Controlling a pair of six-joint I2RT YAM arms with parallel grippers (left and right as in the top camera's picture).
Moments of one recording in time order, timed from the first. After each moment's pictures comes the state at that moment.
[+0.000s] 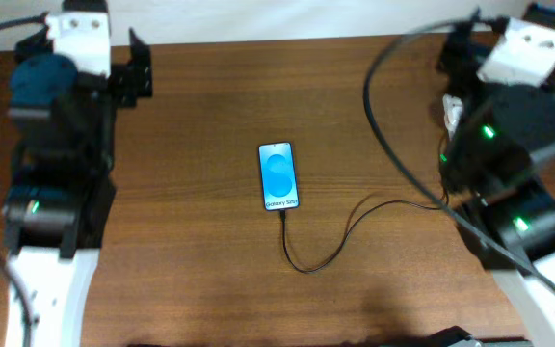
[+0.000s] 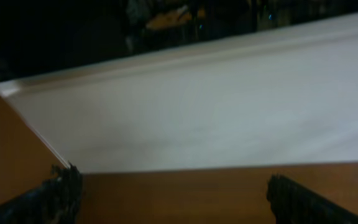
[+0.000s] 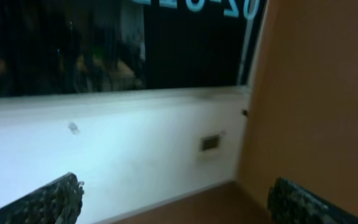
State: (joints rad) left arm -0.12 1.26 1.54 -0.45 -0.28 0.19; right arm 0.33 1.14 1.37 -0.15 0.84 -0.17
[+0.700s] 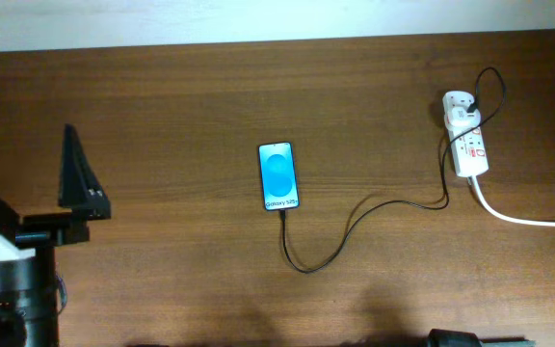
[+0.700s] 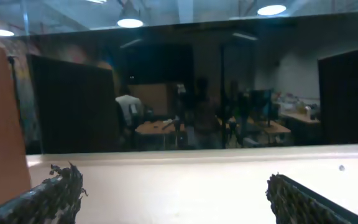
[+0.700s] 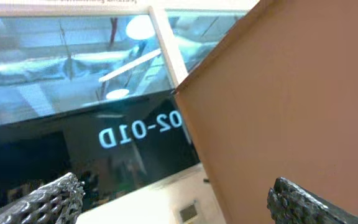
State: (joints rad) left arm -0.06 0.66 1.30 -0.30 -0.10 0.09; right arm -0.17 0.01 1.30 -0.70 0.39 0.16
